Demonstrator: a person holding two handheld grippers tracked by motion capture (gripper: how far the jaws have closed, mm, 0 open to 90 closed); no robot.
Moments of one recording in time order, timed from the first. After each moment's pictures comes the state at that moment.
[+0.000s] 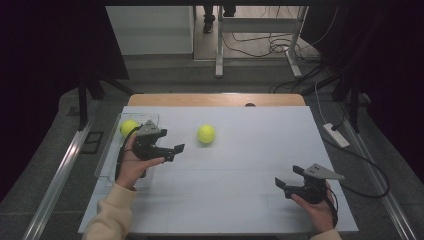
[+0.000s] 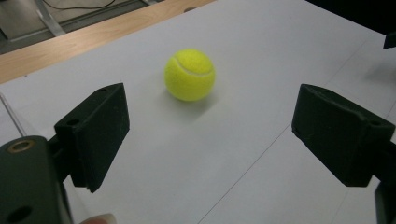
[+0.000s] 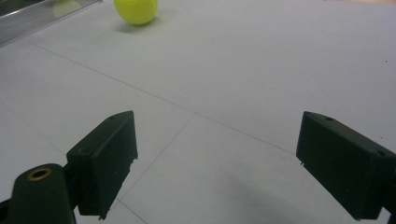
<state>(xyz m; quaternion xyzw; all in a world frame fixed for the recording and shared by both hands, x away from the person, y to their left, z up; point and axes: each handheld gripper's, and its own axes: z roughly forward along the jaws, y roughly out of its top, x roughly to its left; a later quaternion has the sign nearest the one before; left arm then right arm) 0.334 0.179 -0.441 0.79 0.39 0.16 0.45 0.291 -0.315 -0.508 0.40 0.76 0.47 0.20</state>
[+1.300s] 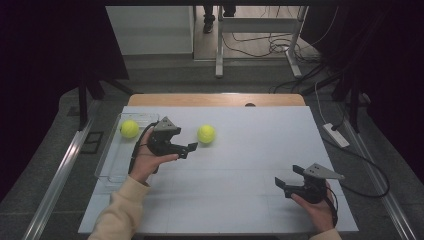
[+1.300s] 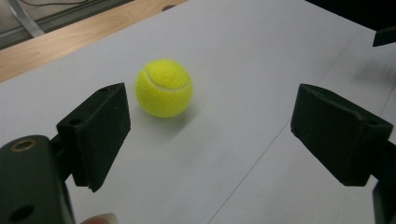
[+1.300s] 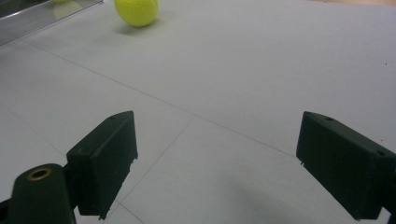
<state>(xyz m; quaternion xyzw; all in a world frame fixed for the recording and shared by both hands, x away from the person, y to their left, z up) 0.354 0.144 -0.441 0.80 0.37 0.14 0.44 0.292 -0.314 -0.507 0.40 0.76 0.47 0.20</state>
